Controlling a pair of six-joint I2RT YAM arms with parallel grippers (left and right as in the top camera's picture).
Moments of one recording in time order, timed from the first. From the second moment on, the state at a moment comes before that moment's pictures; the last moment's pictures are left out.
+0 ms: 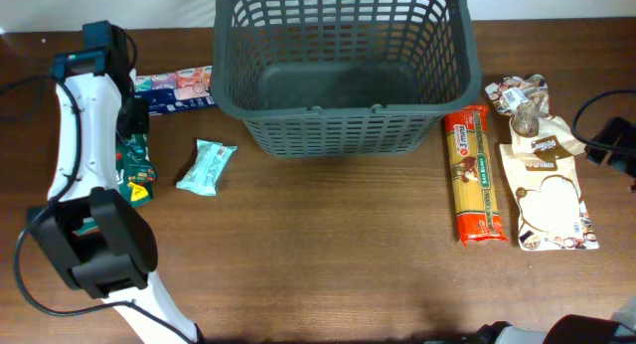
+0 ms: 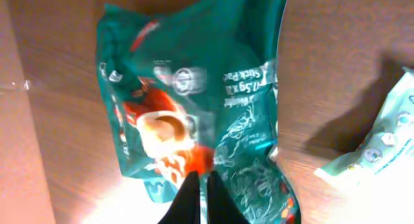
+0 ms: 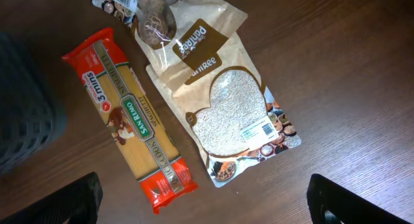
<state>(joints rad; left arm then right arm) 0.20 2.02 1.89 -1.25 -0.37 0.14 -0.64 1.50 1.68 -1.35 -0.15 -0.04</state>
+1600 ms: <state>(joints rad) 0.80 2.03 1.81 -1.21 0.38 0.45 -0.64 1.50 1.68 -1.35 -0.15 -0.04</state>
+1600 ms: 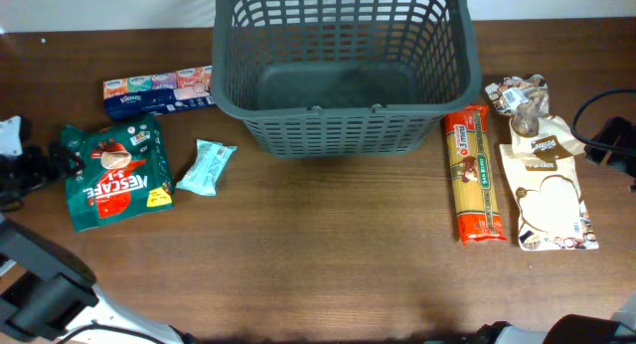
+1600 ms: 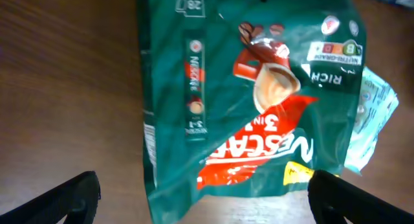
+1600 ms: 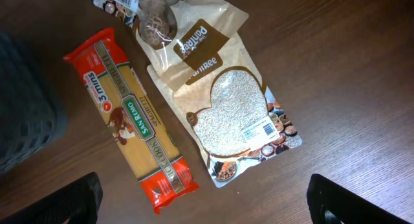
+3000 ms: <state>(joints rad) 0.78 2.37 1.80 -1.19 0.82 0.53 -0.64 1.50 1.68 -1.35 -0.15 -0.04</state>
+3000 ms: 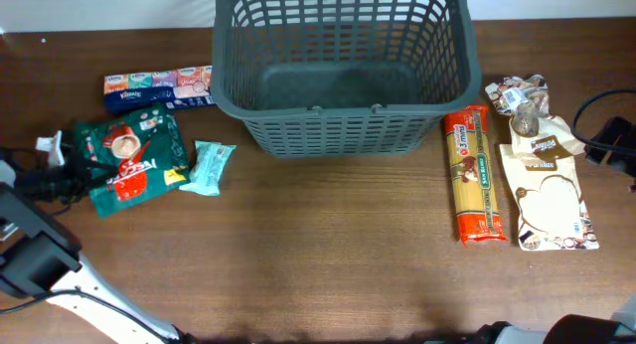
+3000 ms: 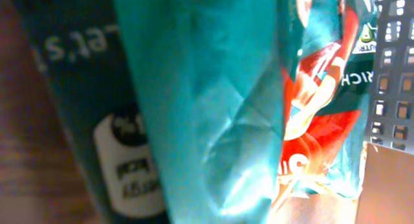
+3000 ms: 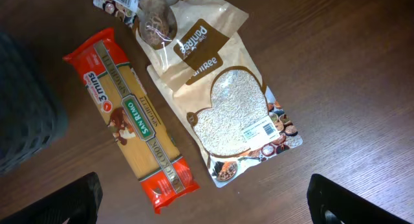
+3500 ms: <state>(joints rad) 0.76 1.97 1.79 -1.18 0.80 0.51 -0.64 1.50 1.68 -1.35 -0.15 -0.04</state>
